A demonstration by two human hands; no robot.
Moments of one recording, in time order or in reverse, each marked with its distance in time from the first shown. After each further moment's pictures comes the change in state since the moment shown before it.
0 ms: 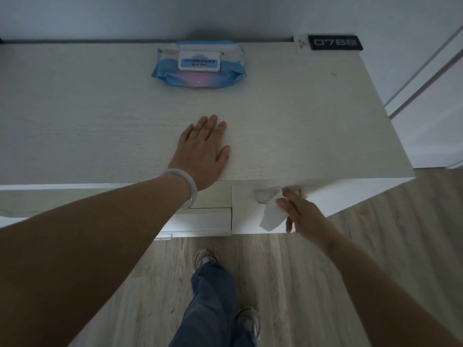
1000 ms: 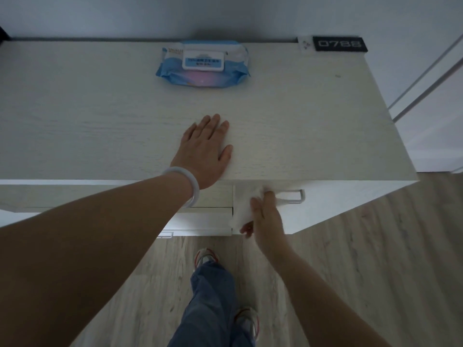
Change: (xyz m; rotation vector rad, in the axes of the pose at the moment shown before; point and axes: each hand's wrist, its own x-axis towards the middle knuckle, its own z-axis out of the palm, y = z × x) left_hand -0.001 0.001 -0.002 0.001 -0.002 -0.002; right_hand -0.007 -0.054 0.072 0.539 0.181 0.143
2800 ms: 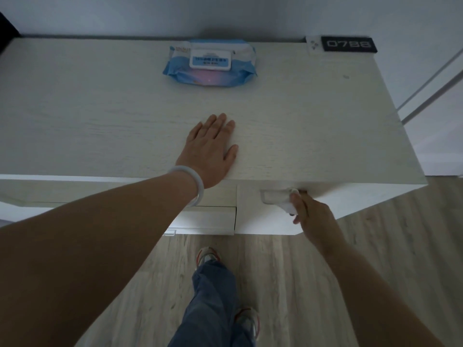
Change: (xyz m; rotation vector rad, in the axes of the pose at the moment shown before) left_hand 0.001 -0.001 0.003 0.014 0.014 0.005; right_hand 0.030 0.016 -0.086 -0.706 0.086 -0.193
